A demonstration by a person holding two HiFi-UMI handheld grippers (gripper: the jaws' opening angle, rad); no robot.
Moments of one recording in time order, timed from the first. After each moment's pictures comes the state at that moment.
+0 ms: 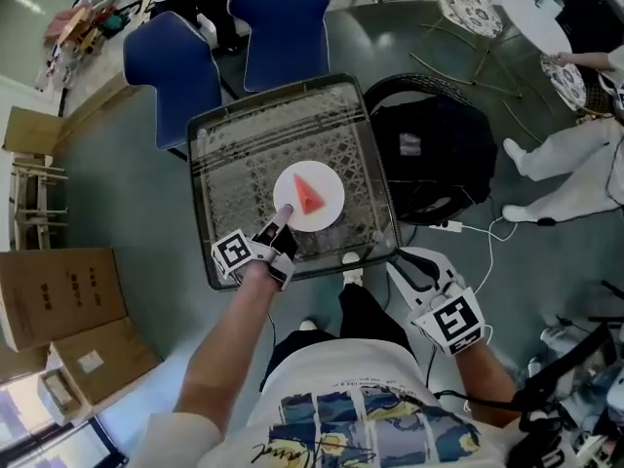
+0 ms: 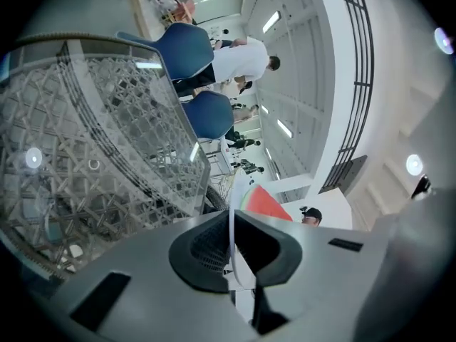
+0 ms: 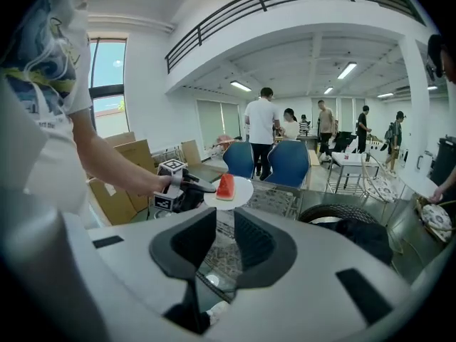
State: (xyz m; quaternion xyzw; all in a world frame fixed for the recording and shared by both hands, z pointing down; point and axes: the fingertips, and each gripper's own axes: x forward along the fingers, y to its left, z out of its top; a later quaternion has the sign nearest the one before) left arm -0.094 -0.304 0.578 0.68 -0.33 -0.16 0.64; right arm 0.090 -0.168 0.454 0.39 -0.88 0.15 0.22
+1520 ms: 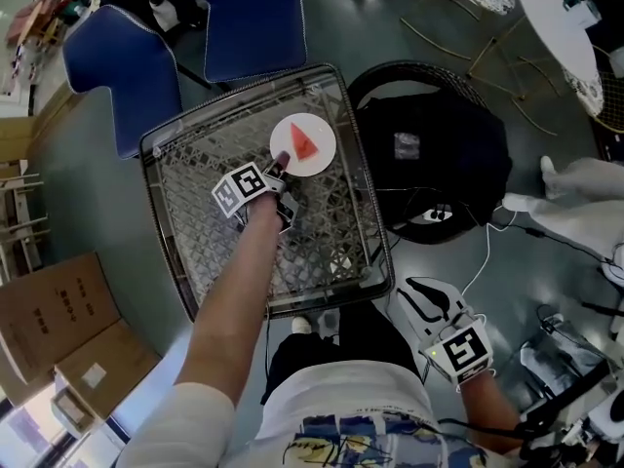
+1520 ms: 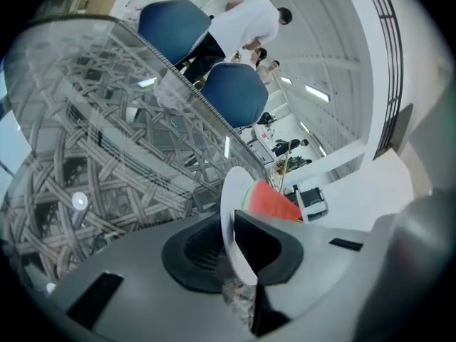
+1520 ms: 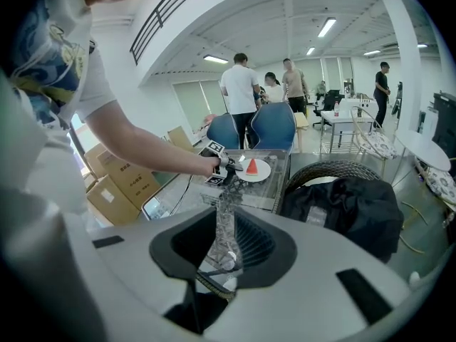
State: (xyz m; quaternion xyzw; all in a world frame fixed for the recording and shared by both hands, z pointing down) left arm -0.025 -0.535 0.742 0.67 -0.44 0.03 0.60; right arm 0.153 -0.245 0.536 0.39 -0.84 0.27 0.26
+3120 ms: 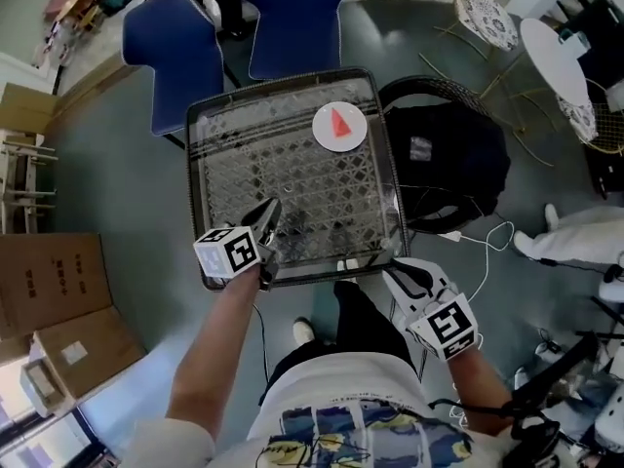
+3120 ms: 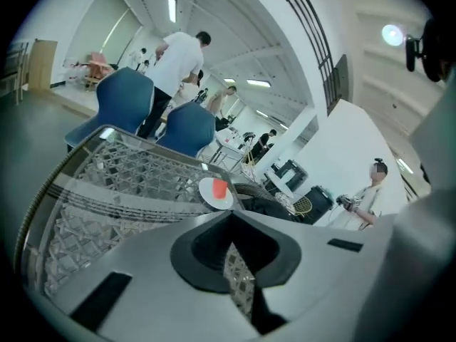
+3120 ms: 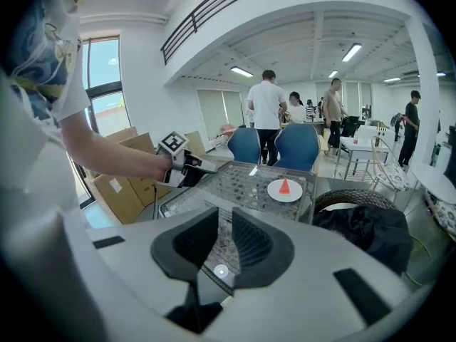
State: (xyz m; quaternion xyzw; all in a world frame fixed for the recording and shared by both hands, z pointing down) left arm -0.061 -0.381 0.583 0.79 -0.42 0.10 0.43; right arm 0.136 -0.234 0.510 0.35 -0.88 0.20 0.24
